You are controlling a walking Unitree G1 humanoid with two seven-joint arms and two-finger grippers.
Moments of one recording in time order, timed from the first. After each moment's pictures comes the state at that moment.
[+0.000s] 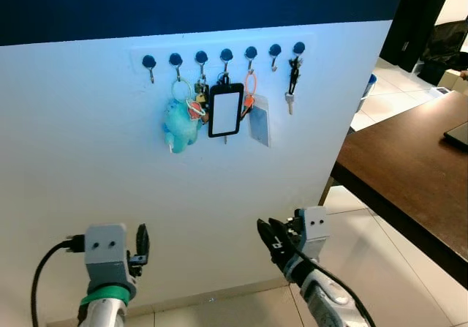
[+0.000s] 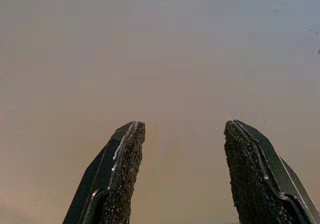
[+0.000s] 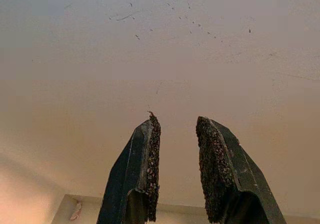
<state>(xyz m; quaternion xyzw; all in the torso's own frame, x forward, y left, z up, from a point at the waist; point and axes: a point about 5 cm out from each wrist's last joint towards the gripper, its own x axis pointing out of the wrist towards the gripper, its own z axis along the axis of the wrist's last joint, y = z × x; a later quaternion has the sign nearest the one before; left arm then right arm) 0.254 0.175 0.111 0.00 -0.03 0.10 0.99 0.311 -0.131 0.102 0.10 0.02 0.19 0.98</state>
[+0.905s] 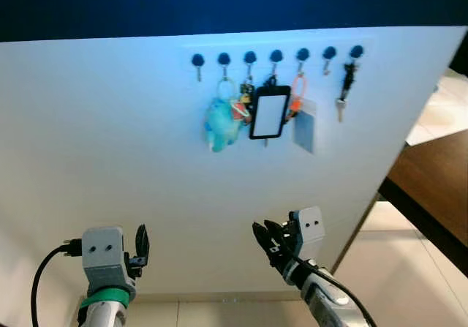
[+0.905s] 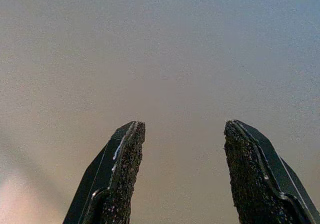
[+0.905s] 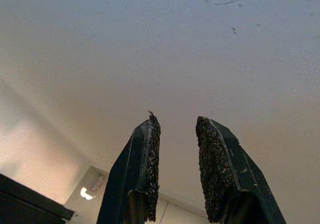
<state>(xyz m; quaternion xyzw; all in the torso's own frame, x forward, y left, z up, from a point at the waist) 0.254 0.174 0.112 0.00 -0.05 0.10 0.99 0.309 -0.129 0.101 0.07 0.02 0.22 0.97</state>
